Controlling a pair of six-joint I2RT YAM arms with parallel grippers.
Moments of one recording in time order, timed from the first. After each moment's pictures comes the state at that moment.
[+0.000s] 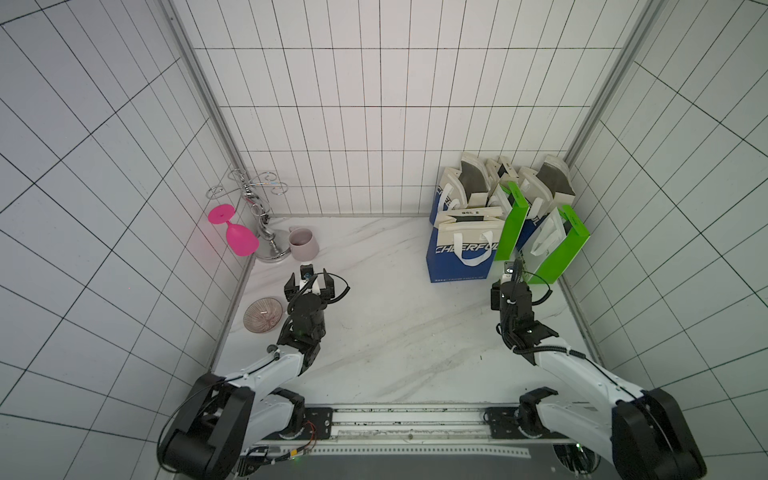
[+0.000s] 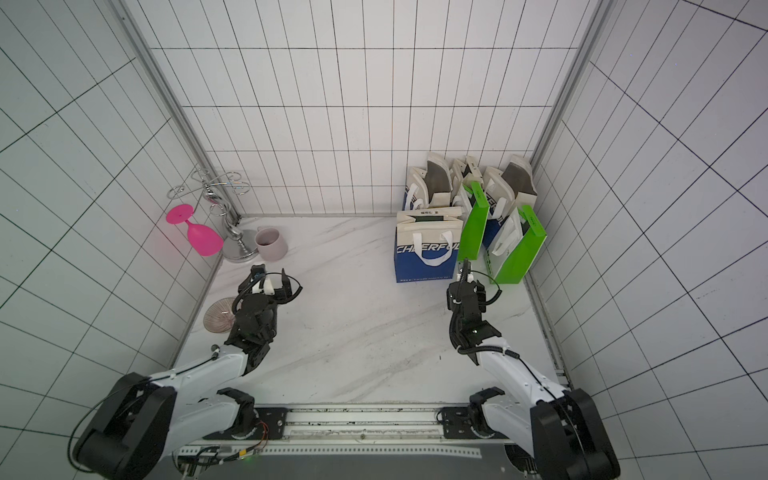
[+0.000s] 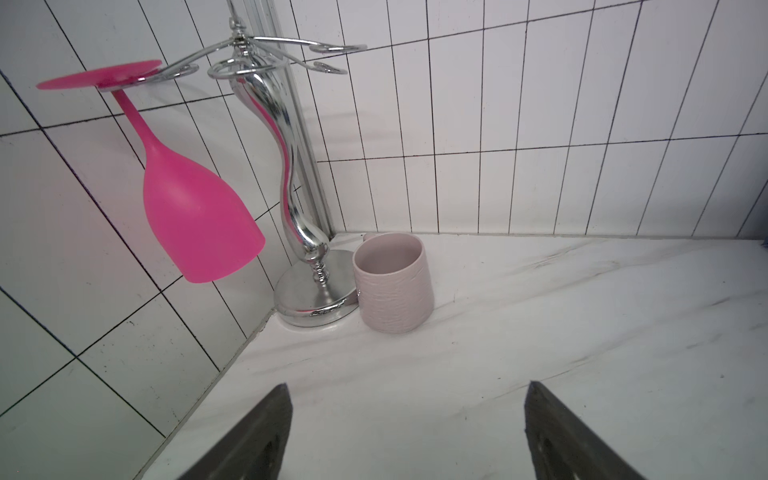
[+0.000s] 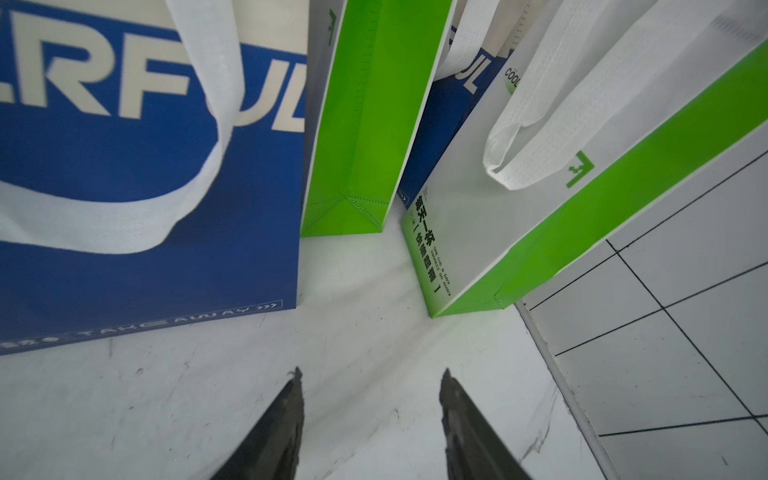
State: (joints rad) left arm -0.30 1.23 0.27 0.83 -0.56 0.05; right arm 0.31 1.13 0.39 0.30 0.64 0.00
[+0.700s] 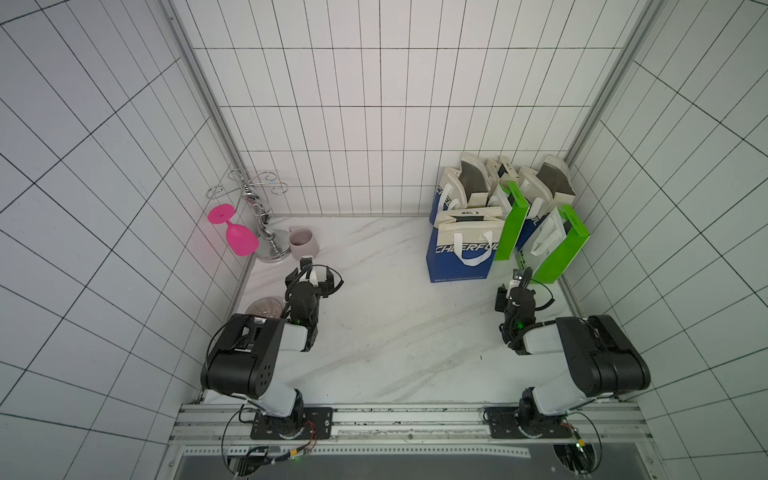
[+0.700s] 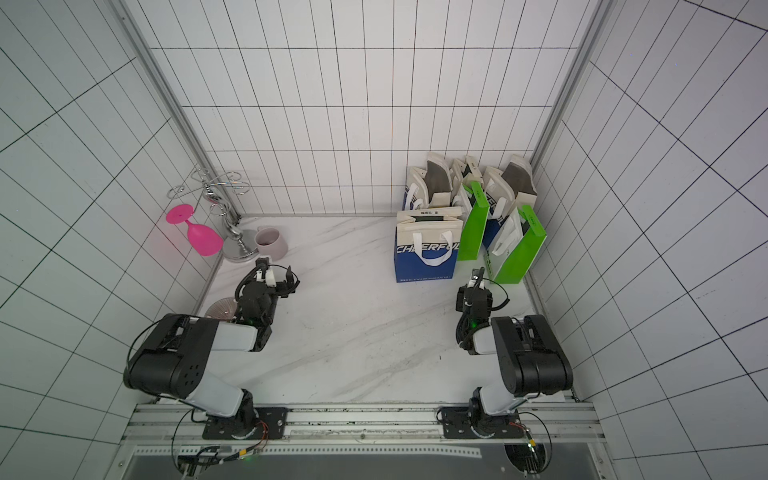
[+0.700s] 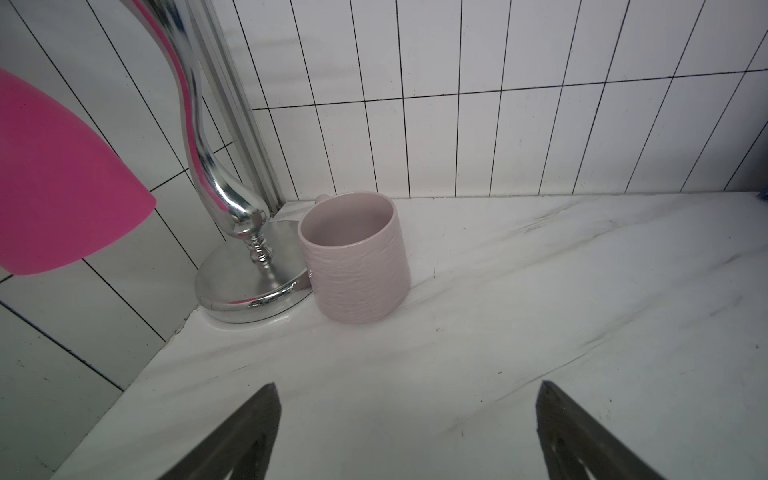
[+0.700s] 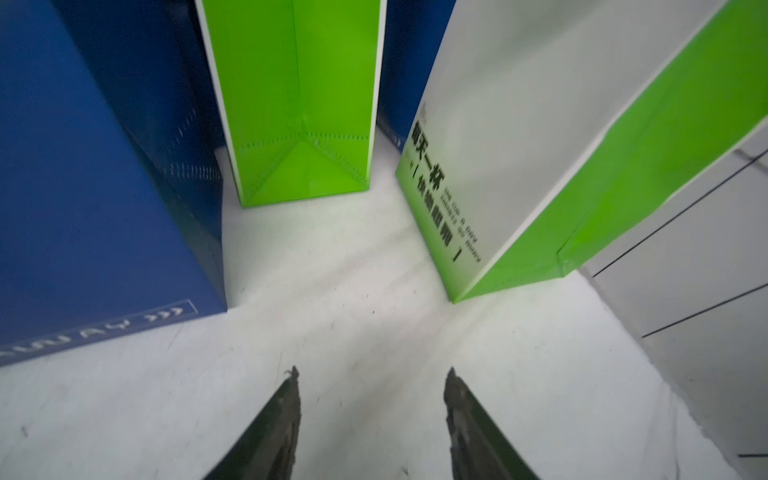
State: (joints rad) left arm -0.11 1.56 0.36 1.01 -0.25 0.02; right arm 0.04 1.55 0.32 0.80 0.36 0.03
